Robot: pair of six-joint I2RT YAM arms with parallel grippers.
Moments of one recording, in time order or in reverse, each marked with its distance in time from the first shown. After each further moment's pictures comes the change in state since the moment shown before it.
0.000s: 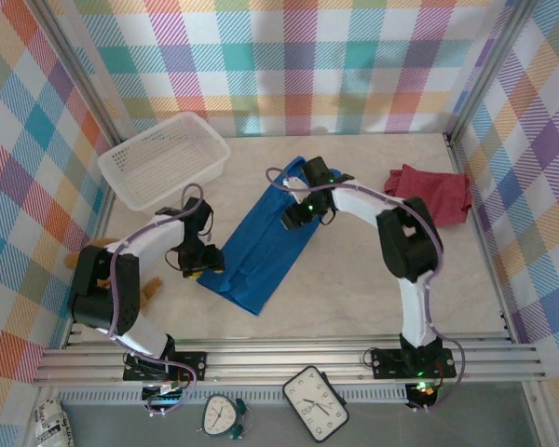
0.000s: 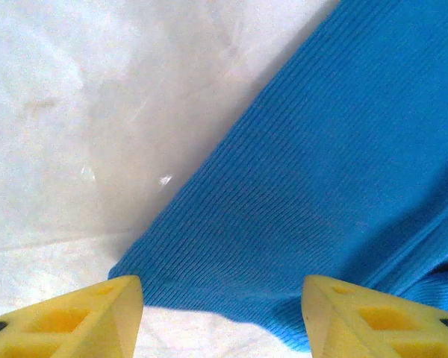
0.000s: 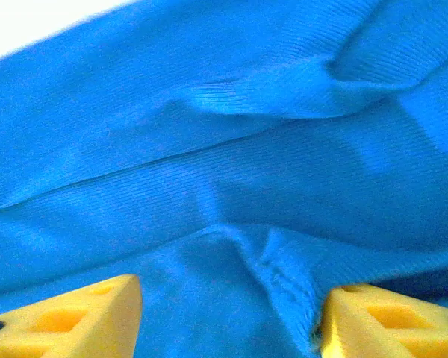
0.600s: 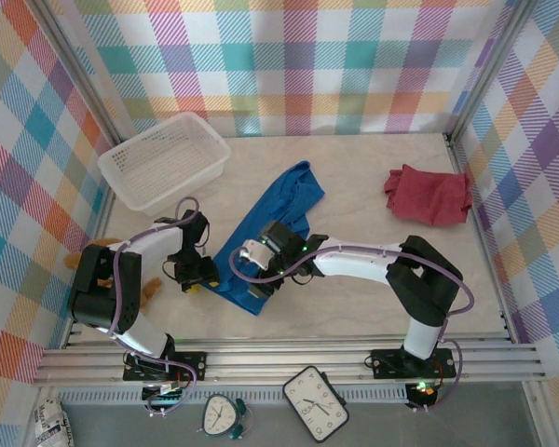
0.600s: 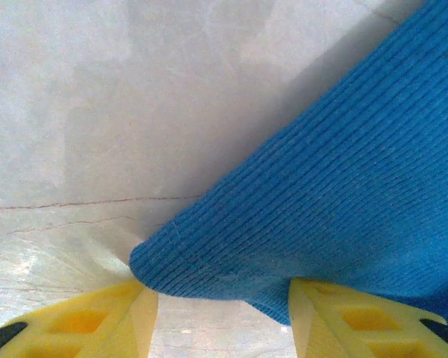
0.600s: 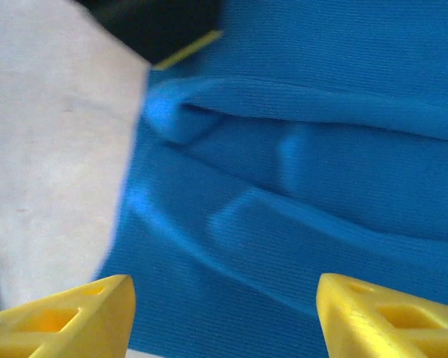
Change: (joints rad) left arm 0.024 0.021 -0.082 0.019 0.023 -0.049; right arm 0.414 -0.232 -0.347 0.202 0.088 0.057
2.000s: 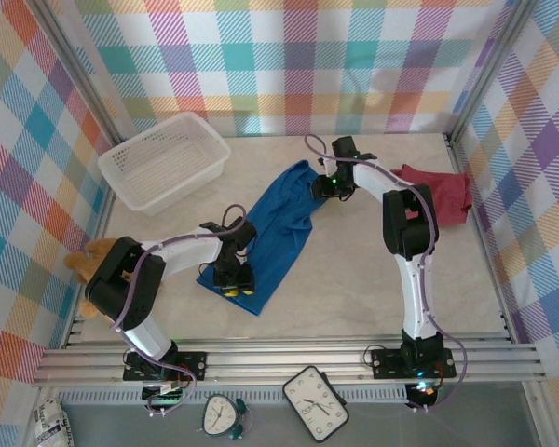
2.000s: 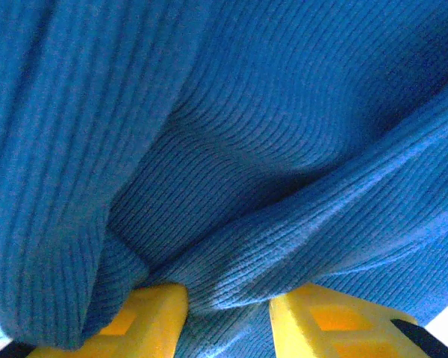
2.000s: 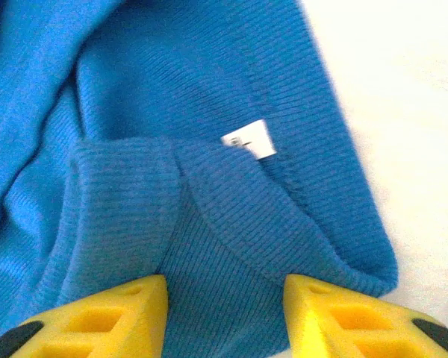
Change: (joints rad) left arm -0.384 0.085 0.077 0.063 0.058 -0.154; right arm -0.677 0.570 0.765 -0.358 -0.017 0.210
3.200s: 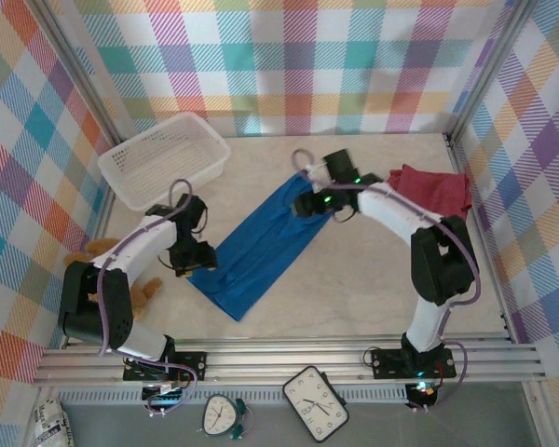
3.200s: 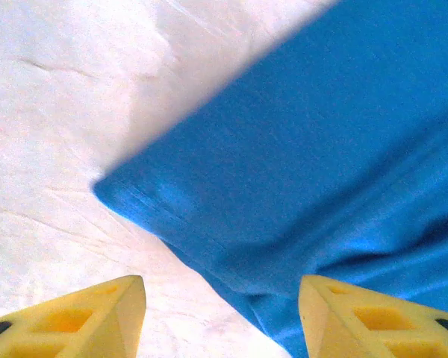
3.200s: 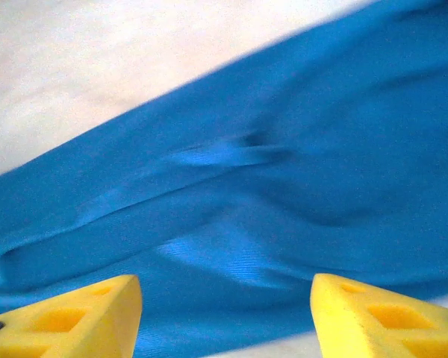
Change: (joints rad) left arm 0.404 -0.188 0.061 -0.185 -0.132 0.159; right arm 0.263 -0.547 -0.531 0.196 -0.079 -0.038
